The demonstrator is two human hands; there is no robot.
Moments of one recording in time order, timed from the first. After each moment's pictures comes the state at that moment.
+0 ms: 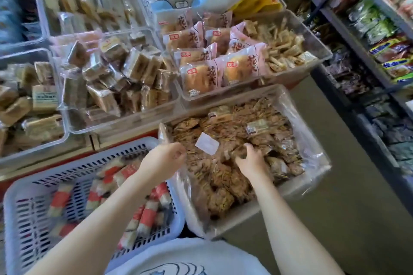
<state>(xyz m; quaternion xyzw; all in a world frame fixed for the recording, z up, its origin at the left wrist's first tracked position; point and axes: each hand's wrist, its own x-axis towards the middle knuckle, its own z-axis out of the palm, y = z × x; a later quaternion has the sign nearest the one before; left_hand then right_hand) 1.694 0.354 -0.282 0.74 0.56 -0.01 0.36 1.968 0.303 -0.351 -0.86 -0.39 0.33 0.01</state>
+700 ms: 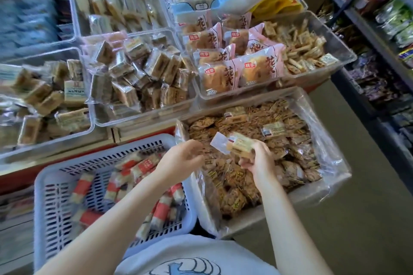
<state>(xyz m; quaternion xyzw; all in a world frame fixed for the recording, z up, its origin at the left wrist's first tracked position) 1.690 0.334 -0.267 0.69 0.57 0.08 0.44 1.919 0.302 -0.293 -0.72 -0.13 0.52 0.44</state>
